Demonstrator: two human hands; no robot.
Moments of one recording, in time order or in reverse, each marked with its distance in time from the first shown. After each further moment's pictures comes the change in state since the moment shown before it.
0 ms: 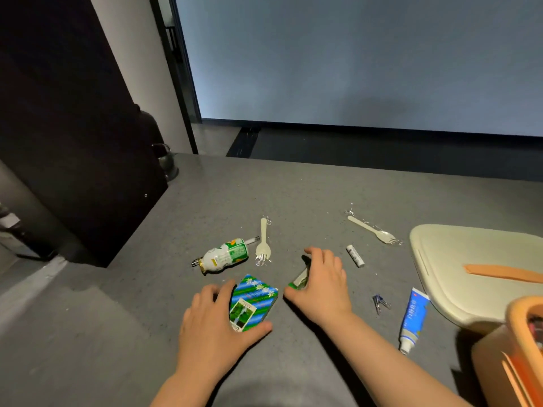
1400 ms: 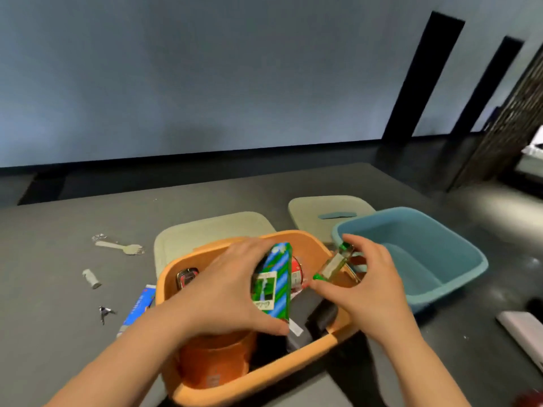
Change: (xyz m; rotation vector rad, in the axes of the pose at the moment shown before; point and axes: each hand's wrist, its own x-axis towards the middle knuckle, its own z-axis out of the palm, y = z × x) left_hand -0.125 0.406 0.018 -0.220 -0.459 1.126; right_hand -0.257 0.246 -0.353 0.138 0.618 0.310
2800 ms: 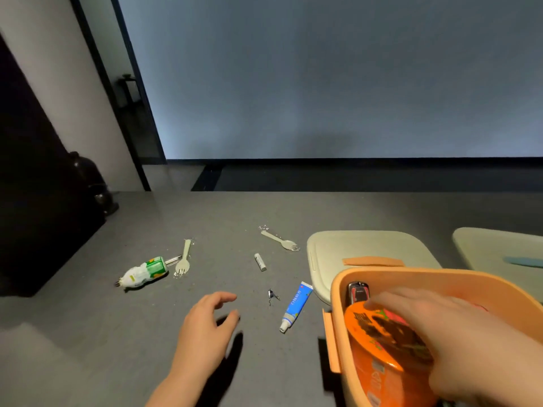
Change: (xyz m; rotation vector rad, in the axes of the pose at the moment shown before) left_hand -0.200 -0.146 -0.015 -0.148 0.714 -0.955; right_hand 0.010 -0.147 0.078 -0.654 -0.951 -0.599
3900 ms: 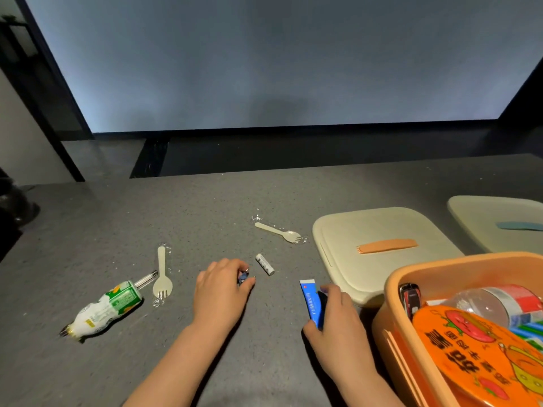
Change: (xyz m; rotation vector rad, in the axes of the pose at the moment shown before) left_hand 0.156 -0.052 0.051 0.298 -0.123 0.335; right_hand 0.188 -0.093 0.154 0.546 0.402 0.575
